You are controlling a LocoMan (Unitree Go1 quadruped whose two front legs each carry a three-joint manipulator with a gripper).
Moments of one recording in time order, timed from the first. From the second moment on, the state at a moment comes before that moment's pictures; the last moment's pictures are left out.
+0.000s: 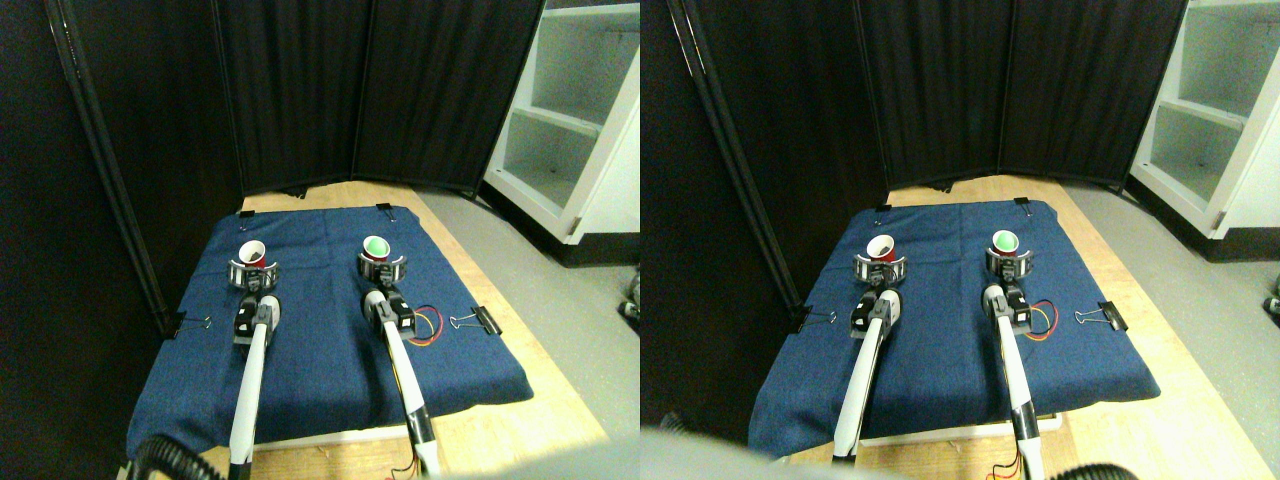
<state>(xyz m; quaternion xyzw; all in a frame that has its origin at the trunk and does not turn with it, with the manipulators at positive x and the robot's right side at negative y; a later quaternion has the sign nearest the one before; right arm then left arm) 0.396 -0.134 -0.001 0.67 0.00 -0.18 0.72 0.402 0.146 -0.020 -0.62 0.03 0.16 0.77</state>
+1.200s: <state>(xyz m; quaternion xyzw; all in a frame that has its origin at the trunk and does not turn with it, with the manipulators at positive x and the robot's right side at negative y) 0.417 -0.137 -0.010 0.68 0.01 -0.19 0.70 0.421 0.157 -0.025 -0.63 0.01 0.16 0.76</state>
